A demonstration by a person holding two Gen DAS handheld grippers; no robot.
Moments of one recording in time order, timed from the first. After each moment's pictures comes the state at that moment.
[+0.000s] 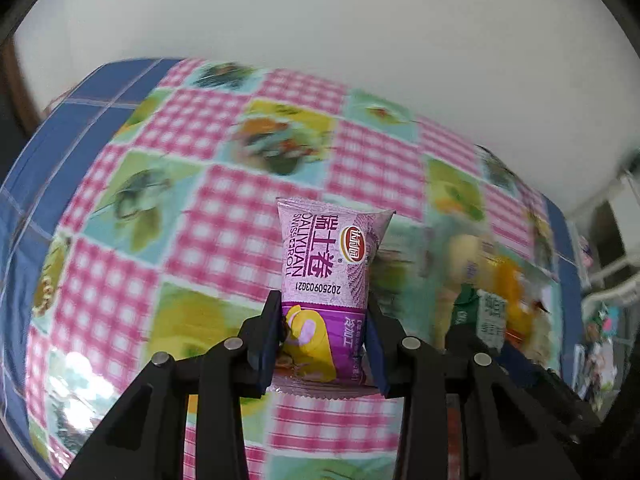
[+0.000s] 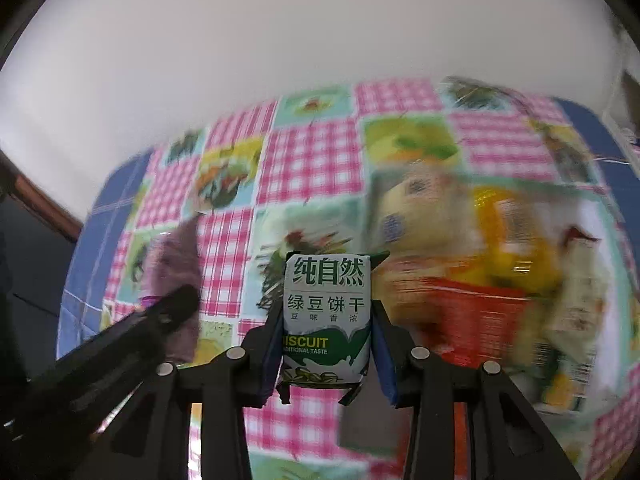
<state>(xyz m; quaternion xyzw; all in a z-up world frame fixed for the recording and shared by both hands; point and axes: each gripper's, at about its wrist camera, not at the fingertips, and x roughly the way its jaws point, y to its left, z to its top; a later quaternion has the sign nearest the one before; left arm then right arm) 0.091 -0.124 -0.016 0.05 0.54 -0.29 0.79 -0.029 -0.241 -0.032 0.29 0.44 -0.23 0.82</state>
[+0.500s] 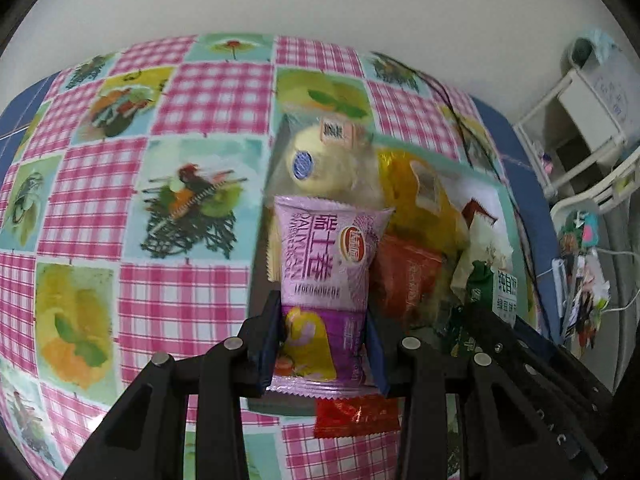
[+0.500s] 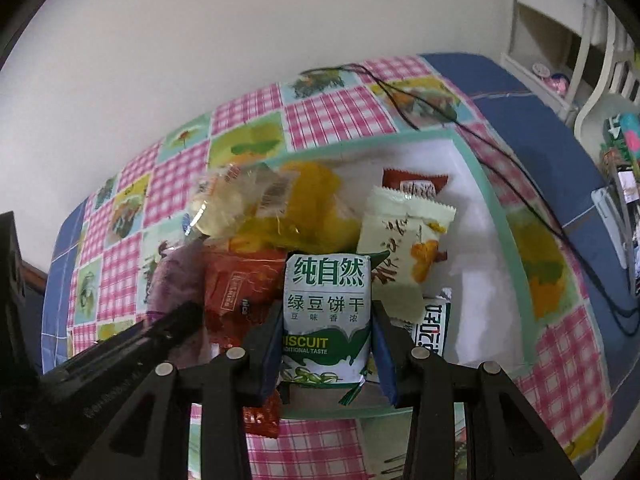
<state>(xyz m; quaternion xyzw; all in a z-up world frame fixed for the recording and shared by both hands) 0.005 -0.214 -0.047 0.13 0.57 -0.38 0.72 -0.144 -0.311 -0.052 0.34 0.44 -0.32 0.77</state>
